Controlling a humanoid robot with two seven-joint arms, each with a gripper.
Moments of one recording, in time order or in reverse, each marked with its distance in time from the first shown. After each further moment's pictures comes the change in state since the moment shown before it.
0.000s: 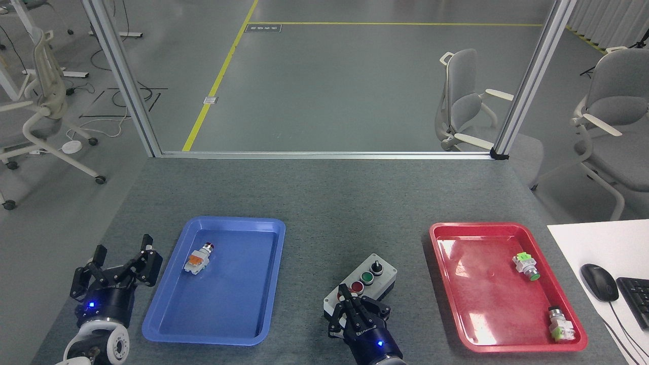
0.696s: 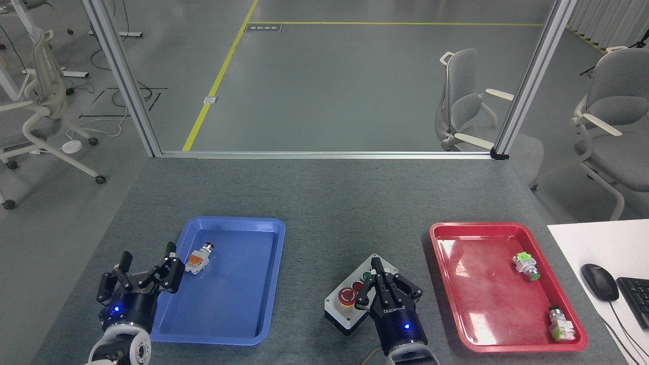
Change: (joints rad) left arm 0.004 -0.049 -0.068 0.028 0.000 0.010 -0.003; right arm -0.001 -0.032 -0.093 -0.134 -0.016 0.108 -0.040
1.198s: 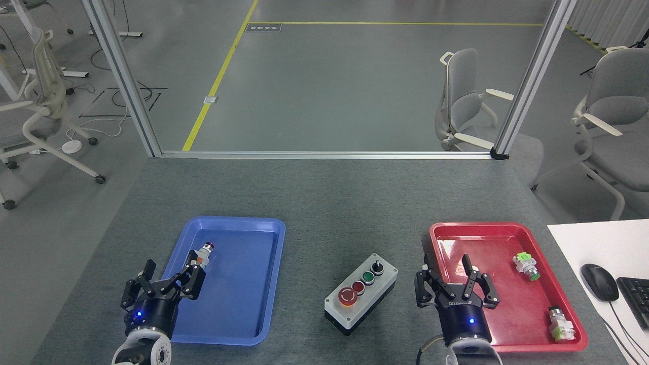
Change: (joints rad) left arm -0.005 -0.043 -0.030 0.036 0.000 -0.001 0.001; right arm 0.026 -0.105 -0.207 -0.031 -0.005 -0.005 -0.009
